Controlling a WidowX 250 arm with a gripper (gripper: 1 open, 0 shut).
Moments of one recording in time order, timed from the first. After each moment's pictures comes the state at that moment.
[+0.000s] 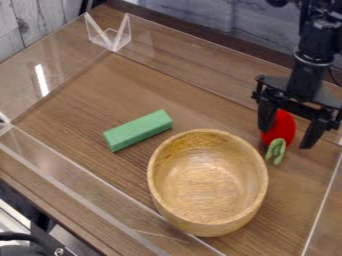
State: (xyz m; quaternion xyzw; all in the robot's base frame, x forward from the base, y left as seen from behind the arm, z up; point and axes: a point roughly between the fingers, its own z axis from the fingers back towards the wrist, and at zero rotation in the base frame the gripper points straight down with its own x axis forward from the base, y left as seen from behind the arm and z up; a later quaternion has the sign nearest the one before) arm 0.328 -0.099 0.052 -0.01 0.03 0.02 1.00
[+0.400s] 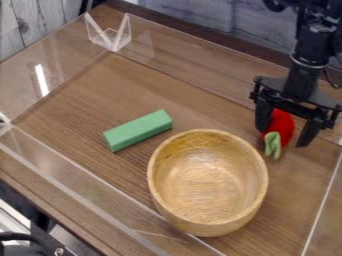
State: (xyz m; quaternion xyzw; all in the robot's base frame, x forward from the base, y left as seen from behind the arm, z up) arm 0.338 -0.095 0.043 0.00 0.02 0.03 1.00
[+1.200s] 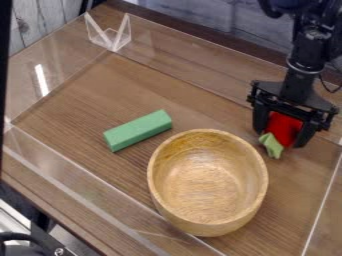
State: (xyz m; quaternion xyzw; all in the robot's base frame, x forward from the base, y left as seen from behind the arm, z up) arm 0.341 -0.093 0.036 0.01 0.01 0.04 1.00
